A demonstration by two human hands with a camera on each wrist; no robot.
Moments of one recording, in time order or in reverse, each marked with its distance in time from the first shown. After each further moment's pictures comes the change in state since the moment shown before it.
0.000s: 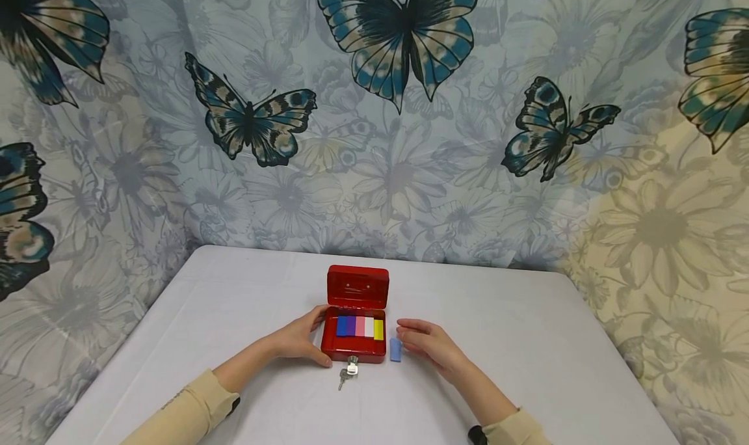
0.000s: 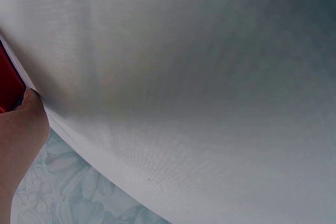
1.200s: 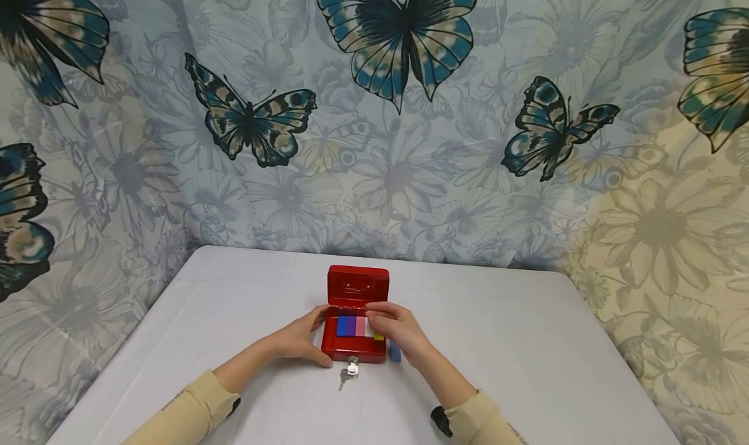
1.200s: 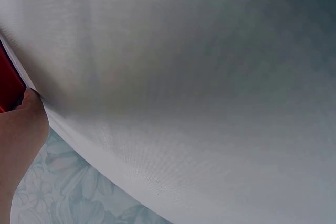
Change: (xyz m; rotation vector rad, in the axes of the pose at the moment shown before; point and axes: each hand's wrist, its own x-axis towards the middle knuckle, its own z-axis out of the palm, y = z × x) left_hand -0.001 0.001 -0.001 -0.014 -0.005 -0.011; right_hand 0.026 -0.020 0.052 0.004 0.023 -0.141
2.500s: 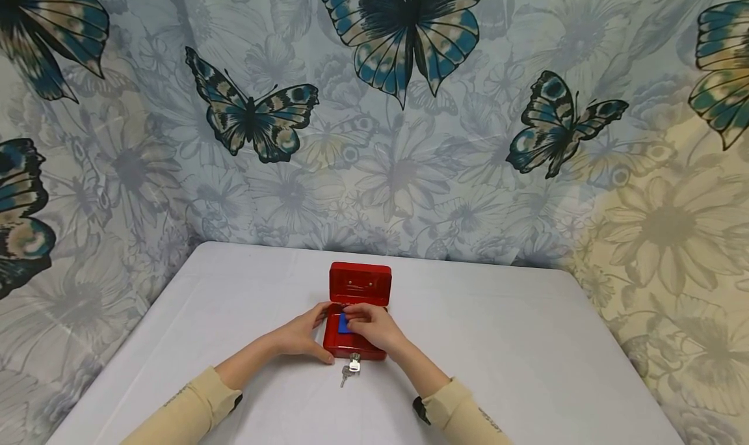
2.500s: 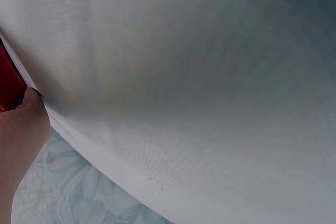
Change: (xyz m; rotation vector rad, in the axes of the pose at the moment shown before) left_hand 0.000 -0.003 -0.002 -0.008 -0.018 0.041; right_hand 0.019 0.007 0.033 -0.255 -0.127 -0.114
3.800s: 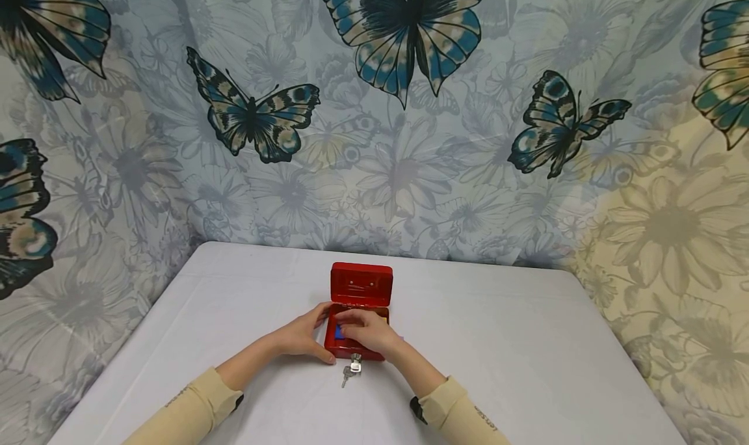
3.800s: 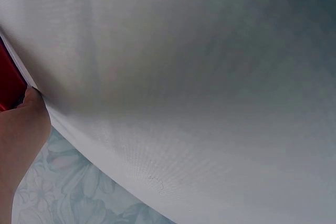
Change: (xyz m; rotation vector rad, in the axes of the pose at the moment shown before) left_hand 0.001 0.000 0.000 0.023 0.008 -0.018; right_hand 0.001 -0.005 0.008 -0.054 -0.111 -0.003
